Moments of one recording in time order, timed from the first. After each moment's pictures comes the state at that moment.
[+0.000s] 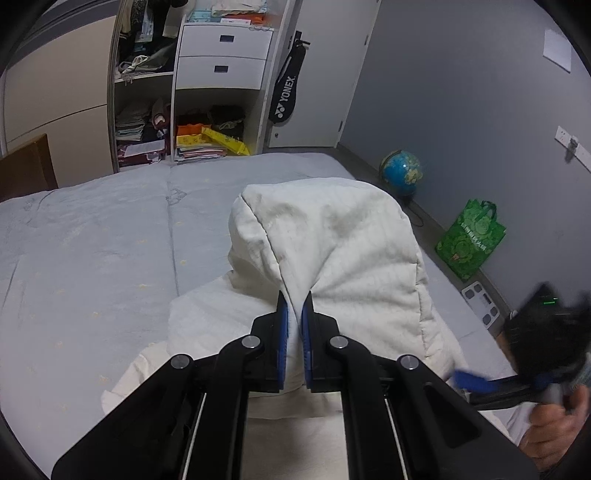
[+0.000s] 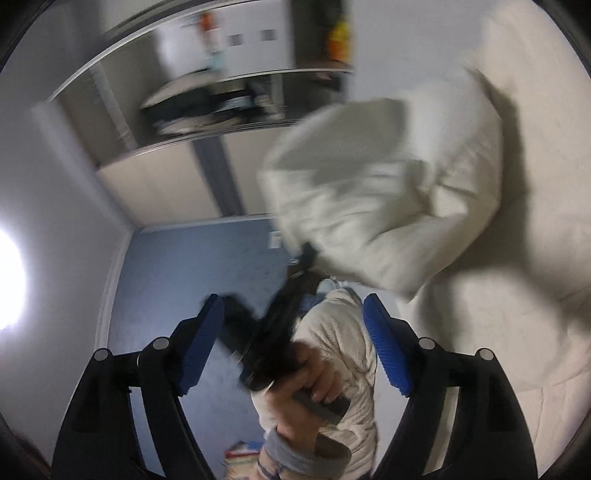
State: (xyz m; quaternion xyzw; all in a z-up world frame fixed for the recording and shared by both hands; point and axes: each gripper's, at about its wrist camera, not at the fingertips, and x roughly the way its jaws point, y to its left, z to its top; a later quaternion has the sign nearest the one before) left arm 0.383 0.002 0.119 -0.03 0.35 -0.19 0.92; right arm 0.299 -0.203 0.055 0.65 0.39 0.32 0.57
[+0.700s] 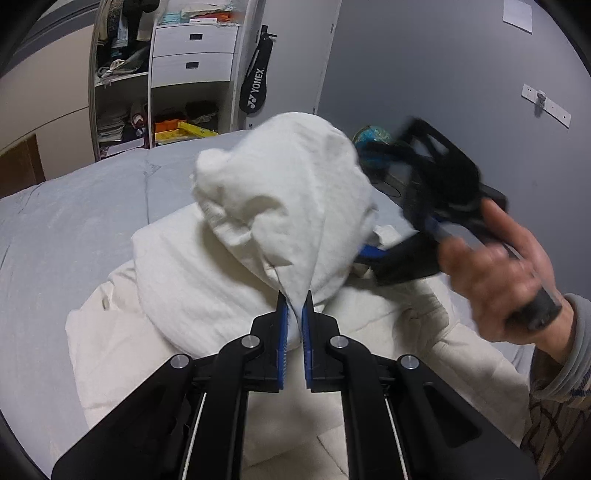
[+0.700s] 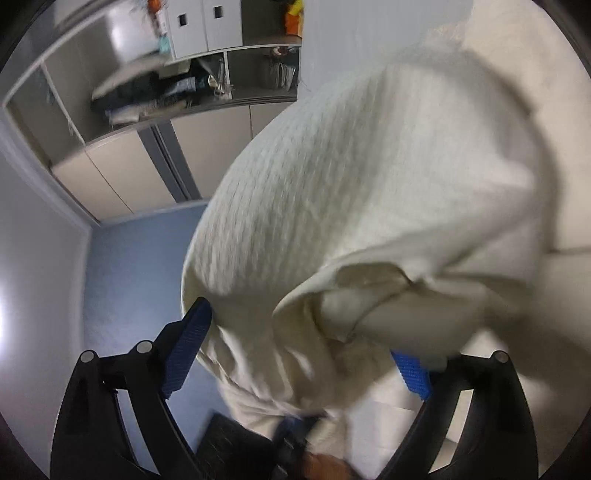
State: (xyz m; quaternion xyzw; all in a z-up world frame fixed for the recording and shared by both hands) left arm 0.268 -0.029 0.056 0.01 0.35 -0.22 0.91; right arm 0.359 -0.210 0.014 0.59 0.47 0.31 0.58
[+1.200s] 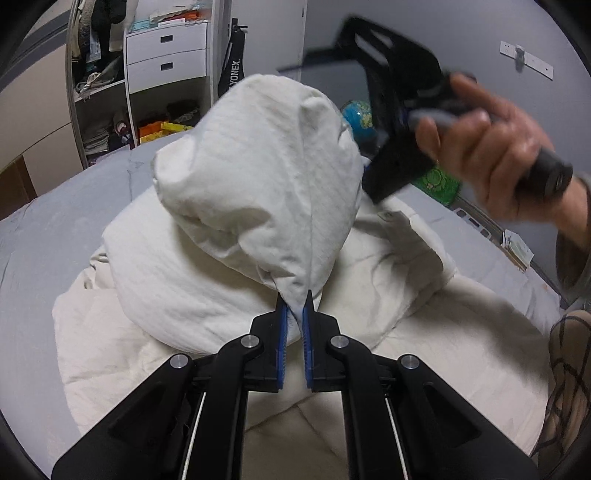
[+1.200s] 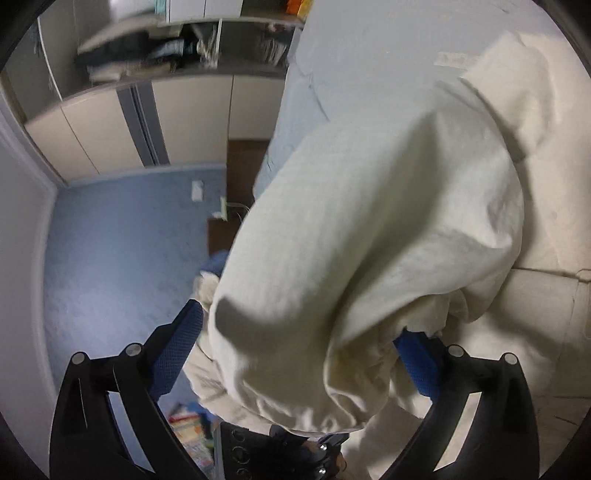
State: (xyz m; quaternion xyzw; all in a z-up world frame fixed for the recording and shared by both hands) left arm 0.230 -0.064 0.018 0.07 0.36 -0.24 0.90; right arm 0.377 -0.211 0.044 0.49 0.54 0.32 0.60
